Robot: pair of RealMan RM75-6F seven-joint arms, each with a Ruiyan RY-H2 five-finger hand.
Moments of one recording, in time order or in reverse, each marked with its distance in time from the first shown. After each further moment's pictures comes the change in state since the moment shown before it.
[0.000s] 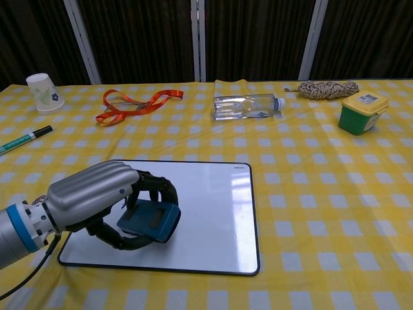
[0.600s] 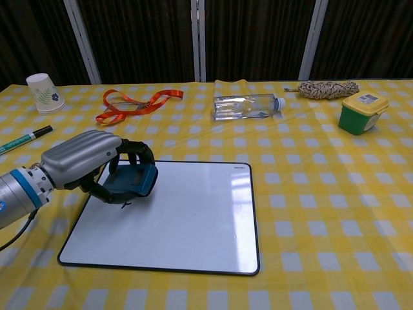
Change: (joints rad) left arm -0.022 -0.056 -0.096 0.263 -0.062 -0.021 -0.105; right arm 0.002 -0.009 -0.001 0.007 -0.001 -0.001 -0.015
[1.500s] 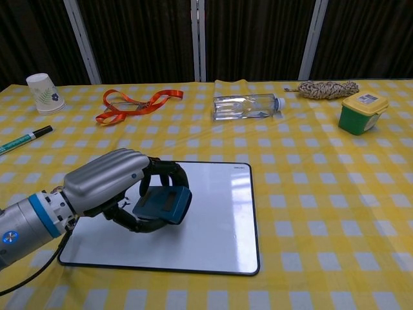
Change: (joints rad) left arm 0.005 -0.032 0.045 -0.116 0.063 0.052 0.009; right arm -0.003 0.006 0.002 -0.005 -0.005 0.012 0.014
